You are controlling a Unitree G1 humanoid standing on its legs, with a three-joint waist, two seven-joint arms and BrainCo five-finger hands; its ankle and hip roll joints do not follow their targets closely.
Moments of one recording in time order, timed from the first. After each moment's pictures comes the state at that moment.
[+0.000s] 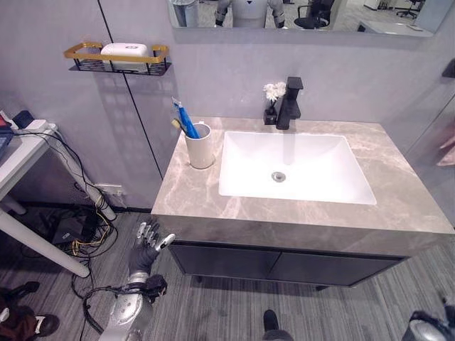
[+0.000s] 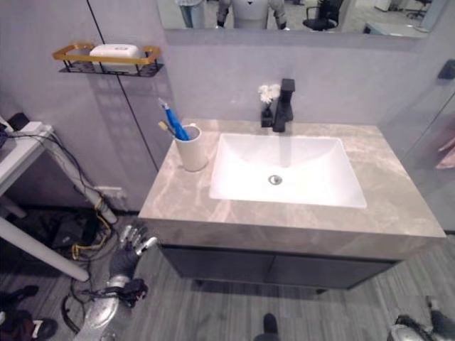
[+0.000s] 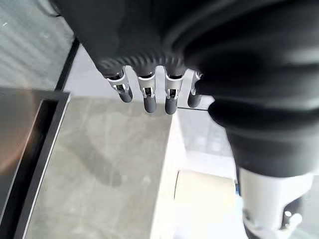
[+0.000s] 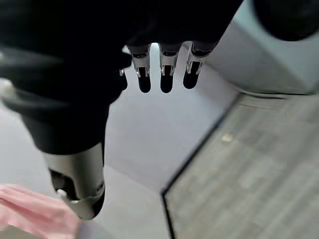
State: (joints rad) left arm 0.30 0.37 -0.16 -0.05 -0.49 -0.17 0.24; right arm 0.16 -0.36 -0.48 0.73 0.22 -0.12 -0.80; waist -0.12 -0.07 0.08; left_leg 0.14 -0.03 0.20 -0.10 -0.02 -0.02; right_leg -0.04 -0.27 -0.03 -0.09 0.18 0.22
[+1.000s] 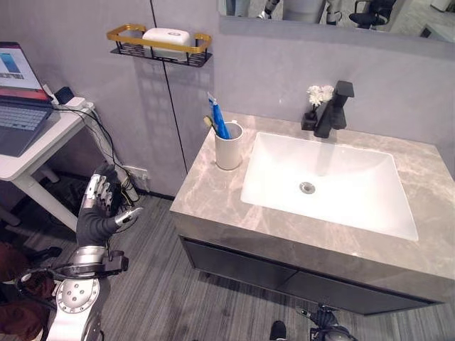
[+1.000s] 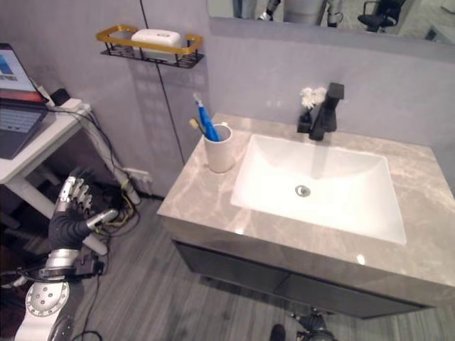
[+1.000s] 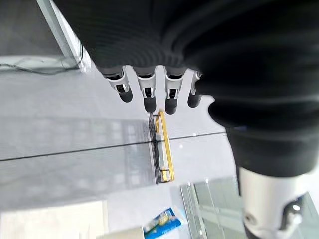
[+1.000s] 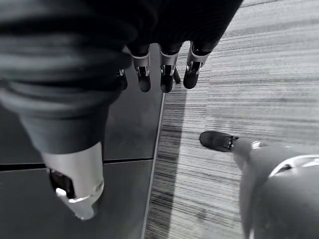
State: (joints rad) left arm 0.23 0.45 0.10 -0.29 -0.40 -0.27 0.13; right arm 0.03 -0.20 0.12 1.03 0.20 -0.04 -0.19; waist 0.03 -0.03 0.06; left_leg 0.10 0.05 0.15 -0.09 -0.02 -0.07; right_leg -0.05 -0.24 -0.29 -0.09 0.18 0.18
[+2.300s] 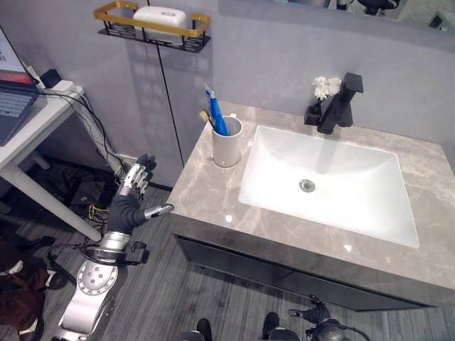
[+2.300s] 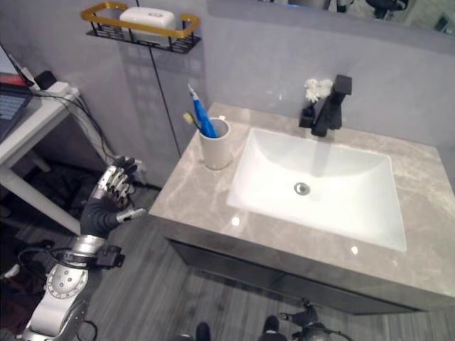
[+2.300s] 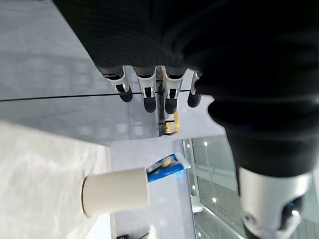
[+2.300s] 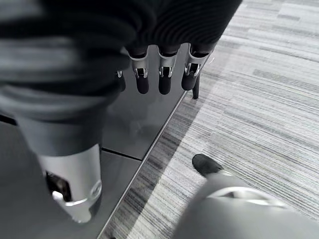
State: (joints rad) left arm 0.15 0.59 -0.06 -0.27 -0.41 -0.27 0.05; right arm 0.00 -0.21 0.18 1.11 -0.01 -0.06 -0.22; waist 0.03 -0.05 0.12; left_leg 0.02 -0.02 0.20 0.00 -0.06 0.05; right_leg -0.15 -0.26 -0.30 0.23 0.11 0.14
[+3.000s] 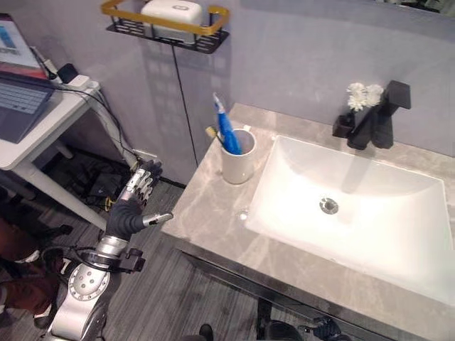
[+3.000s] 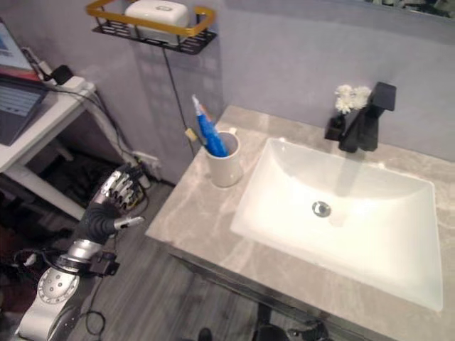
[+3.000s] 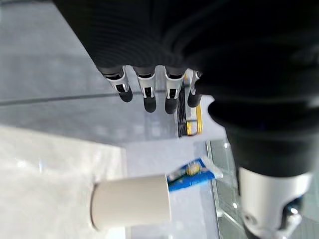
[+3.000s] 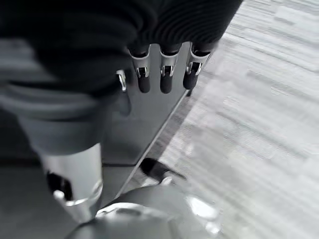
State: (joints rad) left arm 0.18 0.61 -0.04 -0.32 -0.51 -0.24 -0.05; right arm 0.05 -0.23 0.15 1.15 -0.02 -0.03 -0.19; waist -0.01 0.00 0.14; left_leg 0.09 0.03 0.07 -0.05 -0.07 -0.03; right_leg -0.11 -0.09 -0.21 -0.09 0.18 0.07
